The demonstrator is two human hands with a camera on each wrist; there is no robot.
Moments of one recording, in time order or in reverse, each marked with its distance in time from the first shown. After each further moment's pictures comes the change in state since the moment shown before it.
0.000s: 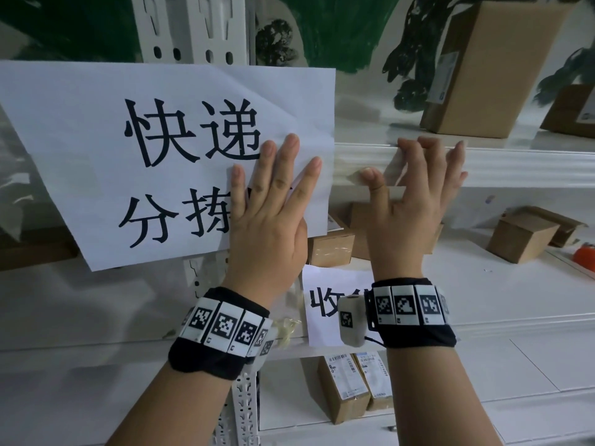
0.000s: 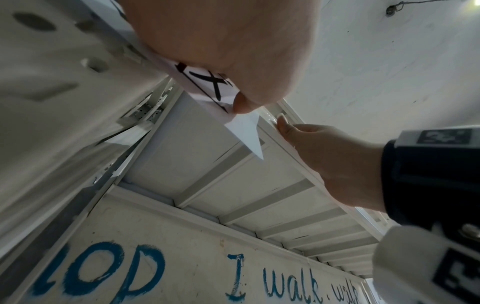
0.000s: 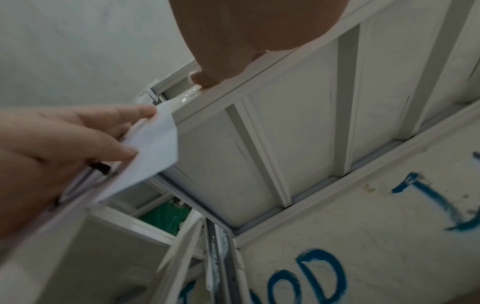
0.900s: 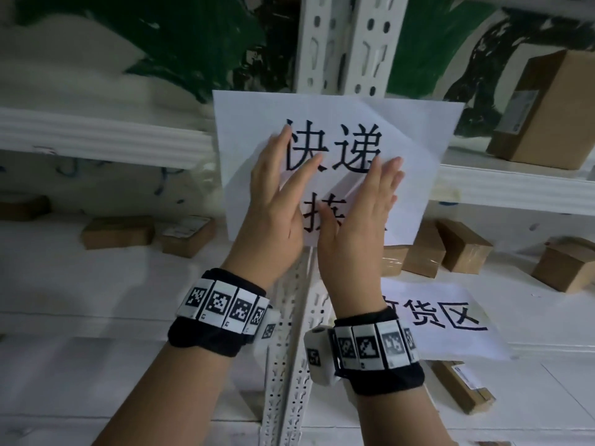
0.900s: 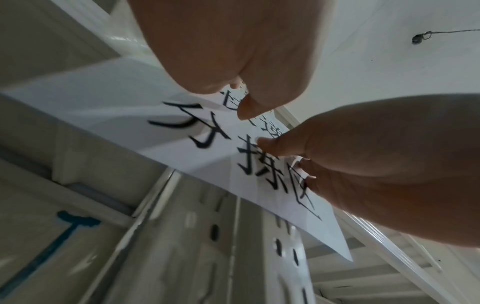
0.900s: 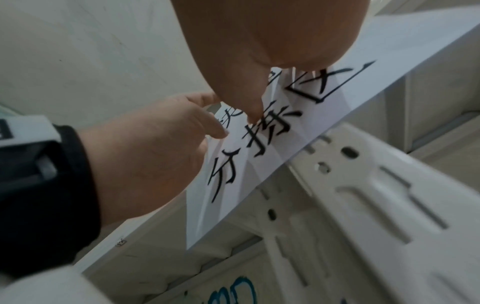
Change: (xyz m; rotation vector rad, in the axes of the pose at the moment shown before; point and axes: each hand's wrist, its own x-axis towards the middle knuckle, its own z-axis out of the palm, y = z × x) left_hand -0.019 -0.115 -0.088 -0.412 0.047 -0.075; right_hand -0.093 -0.171 0.057 0.187 -0.360 0.032
